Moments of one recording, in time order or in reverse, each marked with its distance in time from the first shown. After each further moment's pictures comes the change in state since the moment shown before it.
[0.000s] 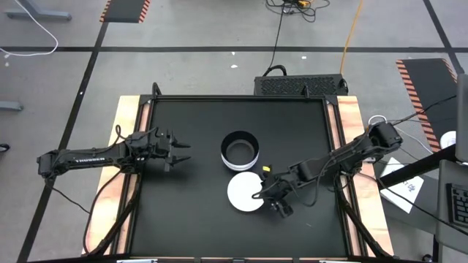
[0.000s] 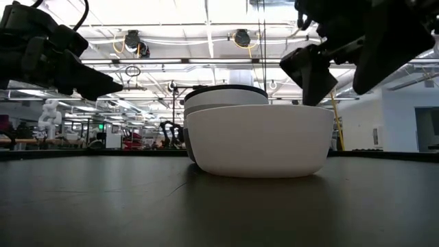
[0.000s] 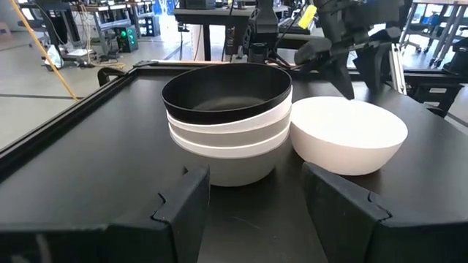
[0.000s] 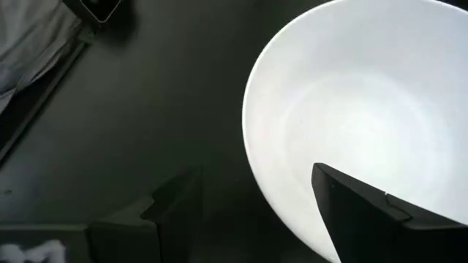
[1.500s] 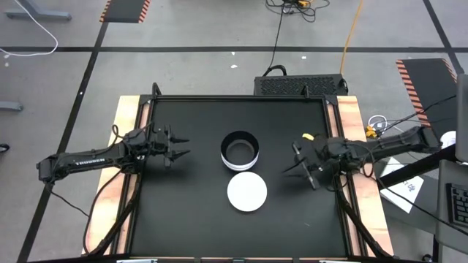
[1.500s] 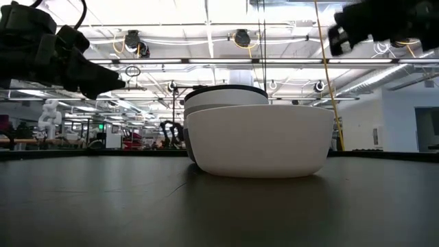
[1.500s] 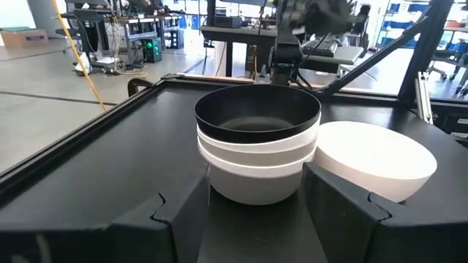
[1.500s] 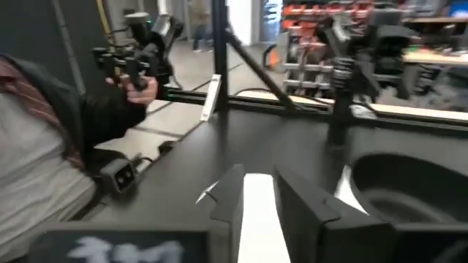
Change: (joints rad) left arm 0.080 -0.018 -0.001 0.042 0.001 -0.049; right arm -0.238 -0.874 -0.618 0.553 -0.097 0.018
